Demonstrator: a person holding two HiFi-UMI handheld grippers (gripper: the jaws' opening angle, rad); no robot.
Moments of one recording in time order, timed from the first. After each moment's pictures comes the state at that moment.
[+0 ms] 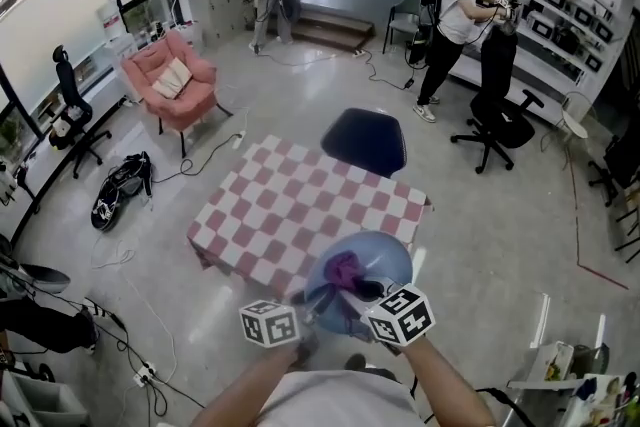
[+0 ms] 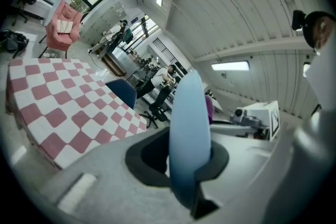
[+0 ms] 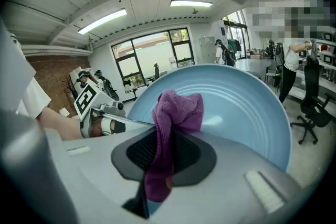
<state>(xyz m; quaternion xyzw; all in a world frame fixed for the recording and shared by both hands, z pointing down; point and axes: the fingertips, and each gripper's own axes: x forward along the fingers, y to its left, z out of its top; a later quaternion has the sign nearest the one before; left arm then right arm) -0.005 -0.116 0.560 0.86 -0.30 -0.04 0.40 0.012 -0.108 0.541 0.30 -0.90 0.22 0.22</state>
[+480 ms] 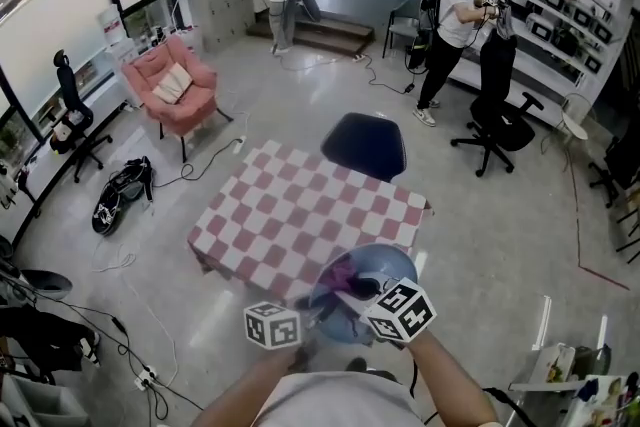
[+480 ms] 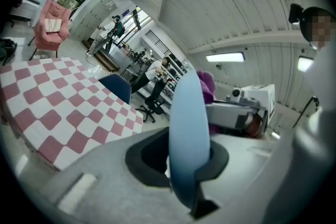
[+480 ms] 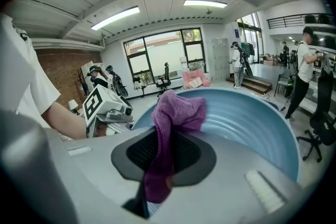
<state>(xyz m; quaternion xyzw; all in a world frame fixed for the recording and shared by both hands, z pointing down) 0.009 -0.107 0.565 0.88 -0.26 0.00 0.39 0.001 -0.111 0.524 0.25 -0.92 0.18 0.23</state>
